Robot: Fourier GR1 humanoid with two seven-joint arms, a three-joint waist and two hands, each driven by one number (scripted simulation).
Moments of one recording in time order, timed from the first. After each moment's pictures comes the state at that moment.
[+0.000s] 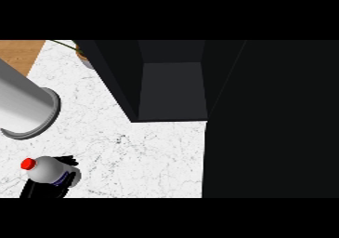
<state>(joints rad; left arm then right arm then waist) -0.01 0.22 0.32 -0.77 0.17 -0.53 -0.63 0.86 -0.20 -0.20 -2.39 -0.46 0.50 -0.17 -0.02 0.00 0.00</state>
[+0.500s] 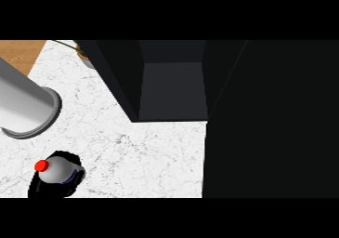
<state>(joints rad) -0.09 0.19 0.32 -0.72 0.21 -0.52 -0.64 0.86 -0.21 -0.20 -2.38 -0.48 0.48 -0.19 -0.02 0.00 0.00</state>
